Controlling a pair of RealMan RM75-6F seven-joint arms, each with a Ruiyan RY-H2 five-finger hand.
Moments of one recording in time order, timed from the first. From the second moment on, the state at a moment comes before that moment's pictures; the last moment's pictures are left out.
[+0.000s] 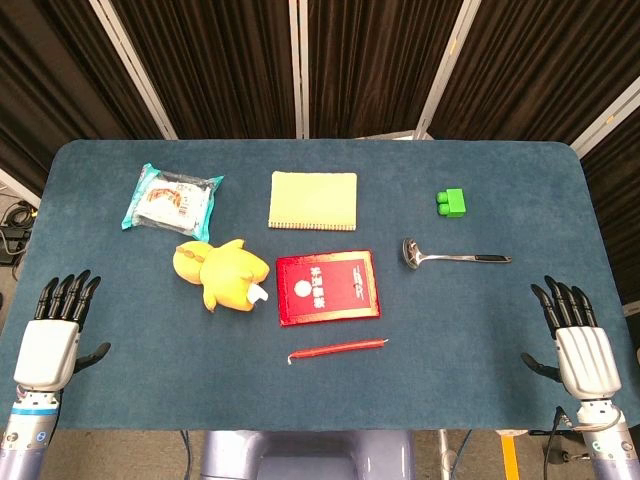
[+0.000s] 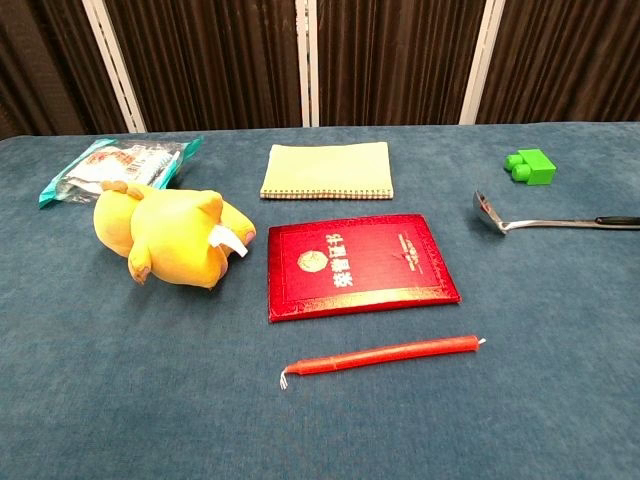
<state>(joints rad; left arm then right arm) -0.11 -1.34 -0.04 -1.52 1.57 1.55 0.24 0.11 -1.22 0.06 -1.48 -1.57 1.51 0.04</state>
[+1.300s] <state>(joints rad) -0.24 -1.38 -0.06 -1.37 1.62 1.43 0.16 0.11 -1.23 0.05 -1.48 -1.56 1.50 0.02</state>
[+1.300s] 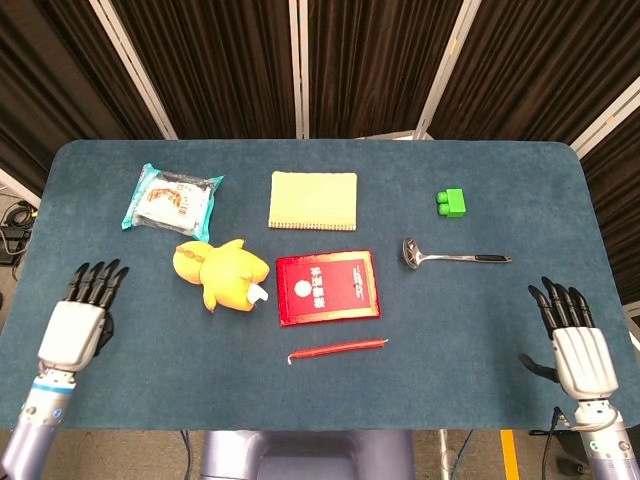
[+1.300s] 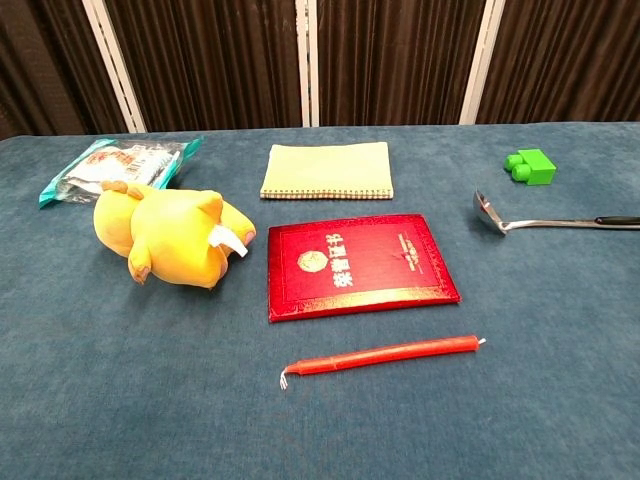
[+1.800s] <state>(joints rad) -0.43 -1.54 -0.09 -1.12 1.63 1.25 0.12 0.11 -1.22 0.06 -1.48 -1.54 1.49 0.04</state>
